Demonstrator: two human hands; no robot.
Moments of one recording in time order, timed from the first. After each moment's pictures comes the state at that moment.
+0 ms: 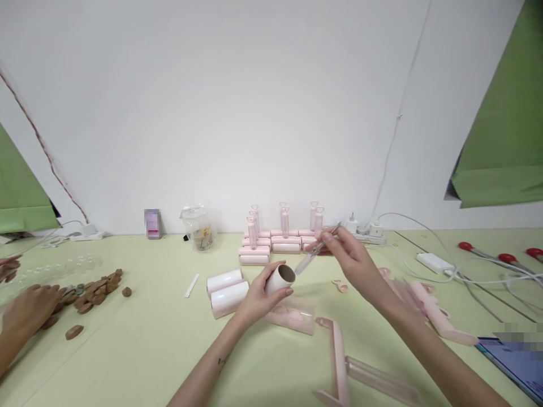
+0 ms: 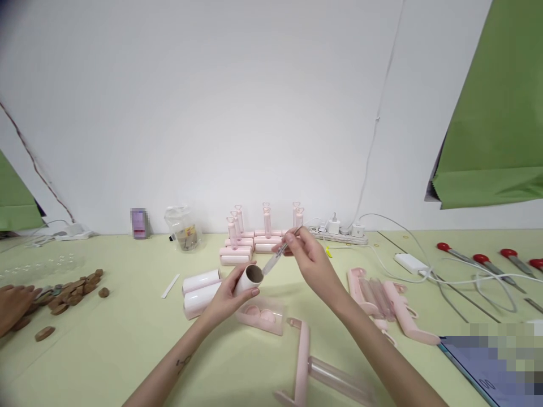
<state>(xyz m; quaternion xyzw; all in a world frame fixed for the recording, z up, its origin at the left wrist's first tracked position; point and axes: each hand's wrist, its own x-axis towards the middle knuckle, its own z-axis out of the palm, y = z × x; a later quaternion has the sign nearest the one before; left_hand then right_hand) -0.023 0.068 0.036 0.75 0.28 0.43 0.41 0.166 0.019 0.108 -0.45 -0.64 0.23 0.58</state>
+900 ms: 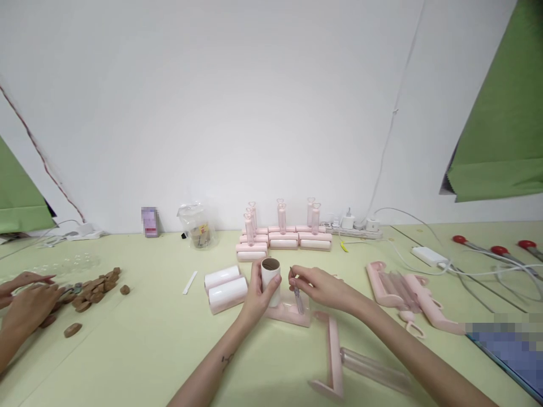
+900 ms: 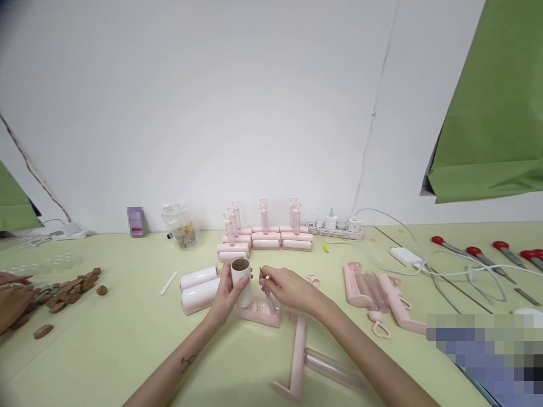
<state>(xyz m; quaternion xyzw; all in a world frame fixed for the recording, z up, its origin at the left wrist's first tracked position) -0.012 0.069 0.009 0.70 0.29 0.50 0.42 0.157 0.026 0.068 -0.49 -0.78 0.26 0.29</state>
